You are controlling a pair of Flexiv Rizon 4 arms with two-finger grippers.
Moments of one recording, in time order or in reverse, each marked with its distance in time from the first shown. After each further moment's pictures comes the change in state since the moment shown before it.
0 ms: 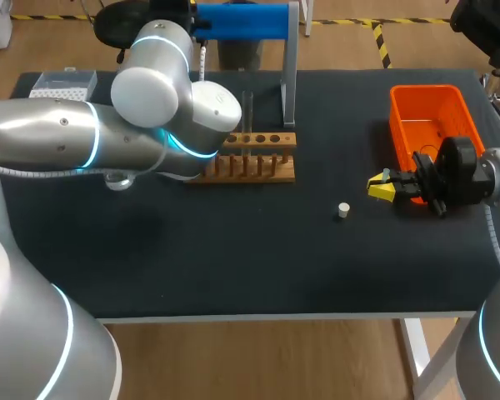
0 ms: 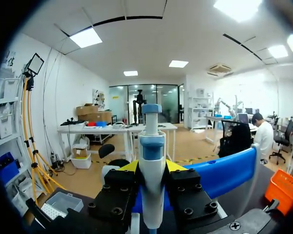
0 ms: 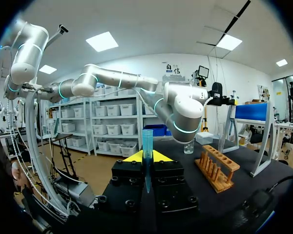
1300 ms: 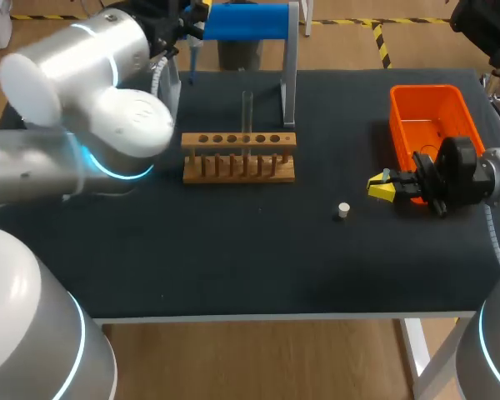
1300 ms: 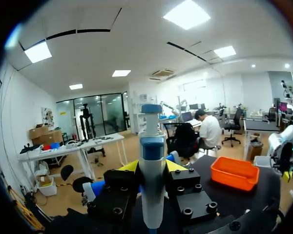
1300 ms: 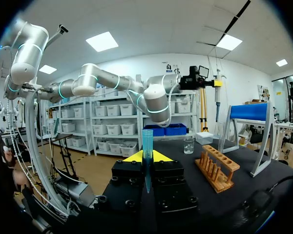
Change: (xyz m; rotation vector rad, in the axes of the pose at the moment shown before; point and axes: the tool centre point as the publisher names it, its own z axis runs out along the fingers) left arm 0.059 -0.062 -0.142 0.055 0.522 0.161; right arm 0.000 0.000 0.000 0.000 0.000 0.000
